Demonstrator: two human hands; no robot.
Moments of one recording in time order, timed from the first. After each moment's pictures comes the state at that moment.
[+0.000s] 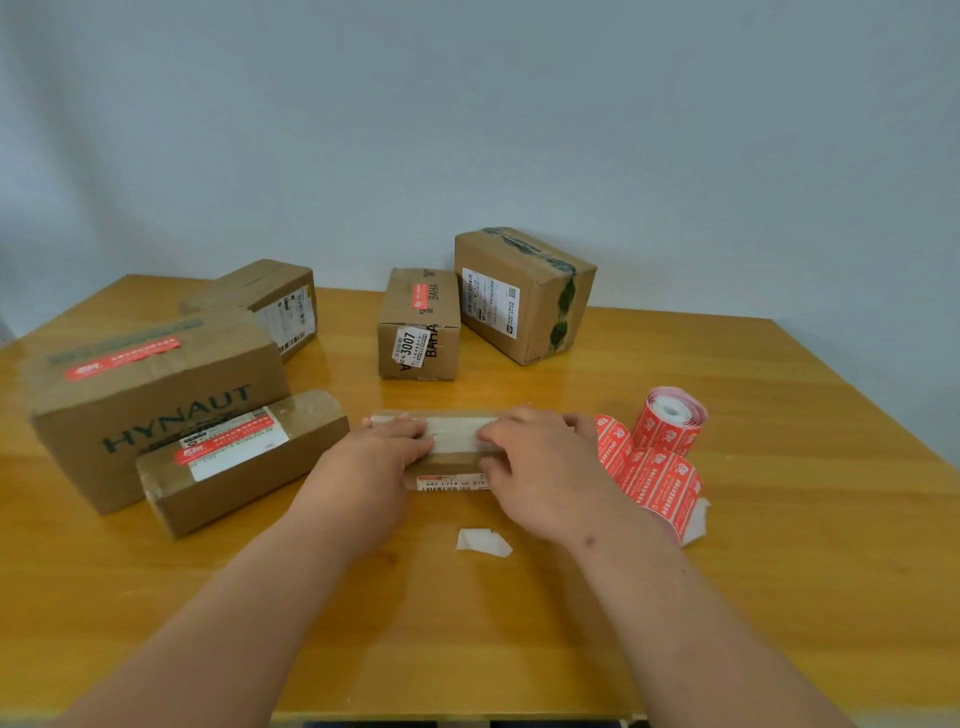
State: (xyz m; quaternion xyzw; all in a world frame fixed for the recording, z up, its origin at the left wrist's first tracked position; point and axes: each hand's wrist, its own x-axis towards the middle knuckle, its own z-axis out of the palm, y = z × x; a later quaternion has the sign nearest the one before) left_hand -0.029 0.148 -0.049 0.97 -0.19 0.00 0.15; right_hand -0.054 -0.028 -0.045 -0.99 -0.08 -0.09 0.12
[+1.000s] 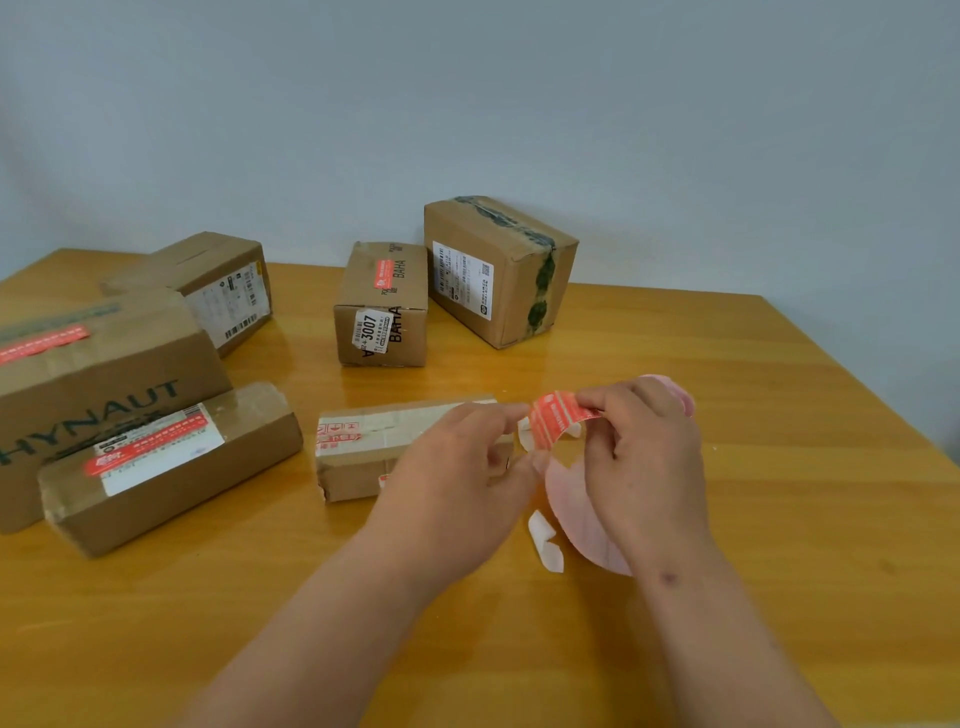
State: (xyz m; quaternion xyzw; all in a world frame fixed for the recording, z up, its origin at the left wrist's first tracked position) left_hand -0.054 0.066 -0.042 0.88 -0.23 0.04 0.42; right_hand -0.064 -0.100 -0.056 -0.90 0.02 -0.38 0.23
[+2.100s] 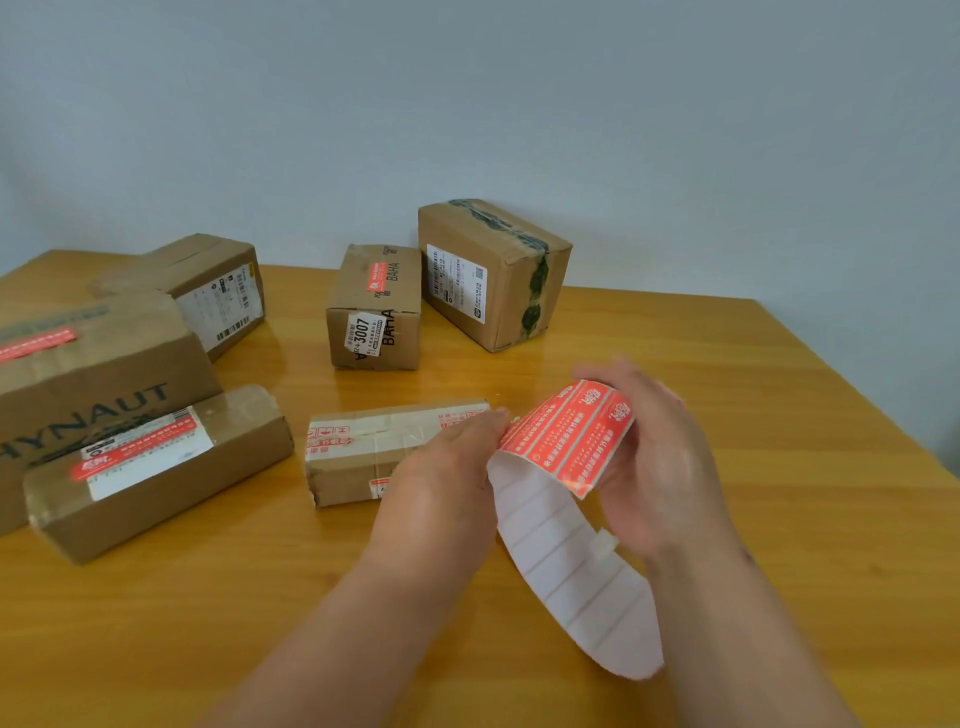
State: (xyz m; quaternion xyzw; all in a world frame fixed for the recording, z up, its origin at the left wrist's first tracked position) left_hand -0.056 0.055 -0.053 0.91 -0.15 0.06 0.38; right_hand -0.074 -0.091 -0.019 -0.56 0.17 -0.12 0.80
